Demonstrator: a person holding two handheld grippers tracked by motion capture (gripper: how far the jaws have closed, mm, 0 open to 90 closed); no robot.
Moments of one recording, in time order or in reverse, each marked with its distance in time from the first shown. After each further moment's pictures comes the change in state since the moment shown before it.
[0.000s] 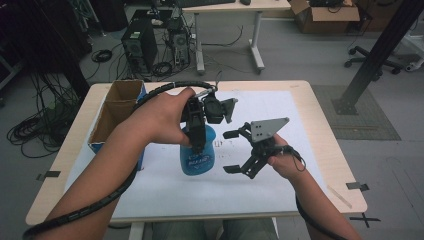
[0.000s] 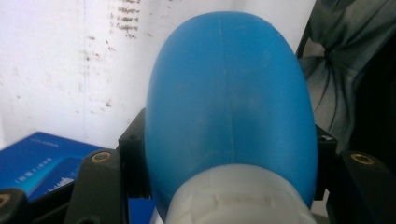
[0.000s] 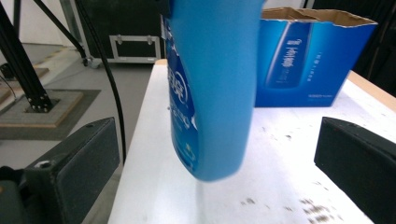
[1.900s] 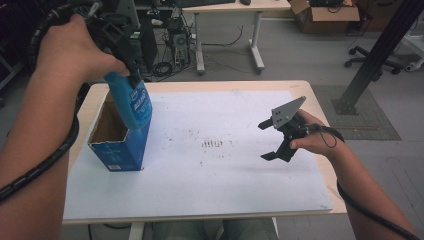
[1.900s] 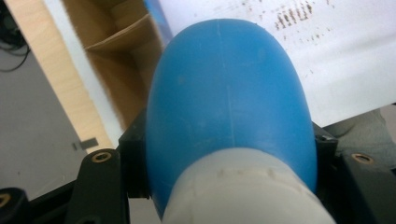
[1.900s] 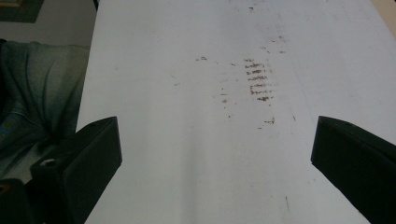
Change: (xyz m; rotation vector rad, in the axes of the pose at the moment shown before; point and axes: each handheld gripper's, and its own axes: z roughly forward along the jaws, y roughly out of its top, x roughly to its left) left arm 0.111 -0.138 -0.110 -0.081 0.002 -0.952; right arm -0.035 0.012 -0.071 0.502 -0.048 -0.048
